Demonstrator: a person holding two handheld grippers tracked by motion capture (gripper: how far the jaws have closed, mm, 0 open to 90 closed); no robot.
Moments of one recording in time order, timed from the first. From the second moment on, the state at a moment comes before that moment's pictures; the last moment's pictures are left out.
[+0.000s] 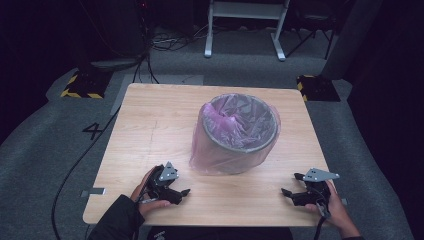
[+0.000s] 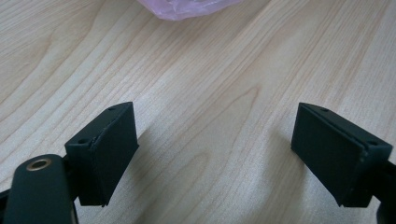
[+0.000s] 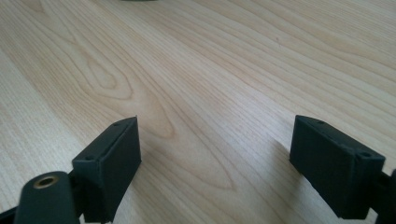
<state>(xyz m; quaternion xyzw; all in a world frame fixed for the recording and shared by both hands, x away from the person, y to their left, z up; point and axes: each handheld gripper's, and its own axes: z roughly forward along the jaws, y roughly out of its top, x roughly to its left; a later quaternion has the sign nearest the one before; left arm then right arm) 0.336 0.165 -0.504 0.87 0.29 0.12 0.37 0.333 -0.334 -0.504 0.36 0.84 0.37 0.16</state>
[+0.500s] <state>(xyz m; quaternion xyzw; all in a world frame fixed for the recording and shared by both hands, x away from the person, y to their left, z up) 0.336 0.166 -0.504 0.87 0.29 0.12 0.37 0.333 -0.334 -0.504 0.37 0.84 0.37 0.16</state>
